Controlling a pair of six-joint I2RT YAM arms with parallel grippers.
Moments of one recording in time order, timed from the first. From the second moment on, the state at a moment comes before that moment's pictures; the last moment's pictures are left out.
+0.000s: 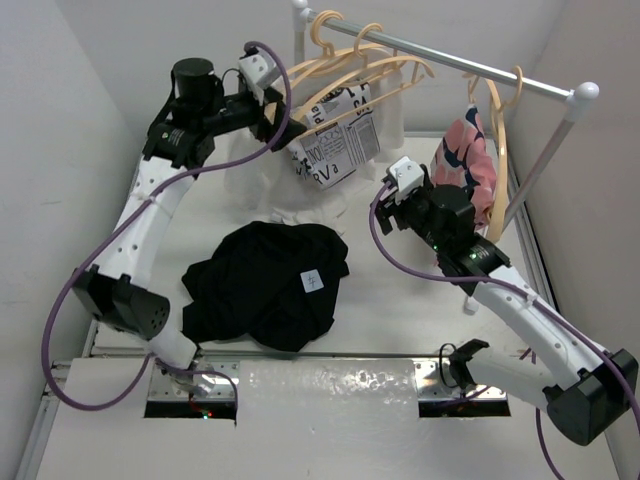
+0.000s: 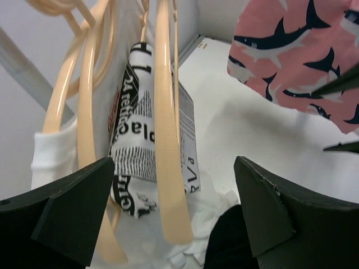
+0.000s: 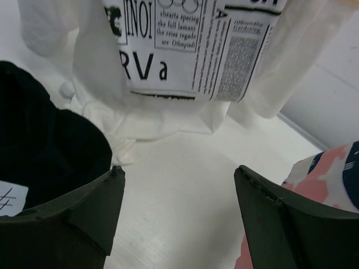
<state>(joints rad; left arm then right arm) -0.28 1.56 1.82 -0.45 0.67 0.26 0.52 1.03 0.86 -0.04 0.03 -0.31</state>
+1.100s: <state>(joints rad) -0.43 1.94 2.17 -0.54 0.47 0.21 0.52 1.00 0.79 -0.11 0.02 -0.32</state>
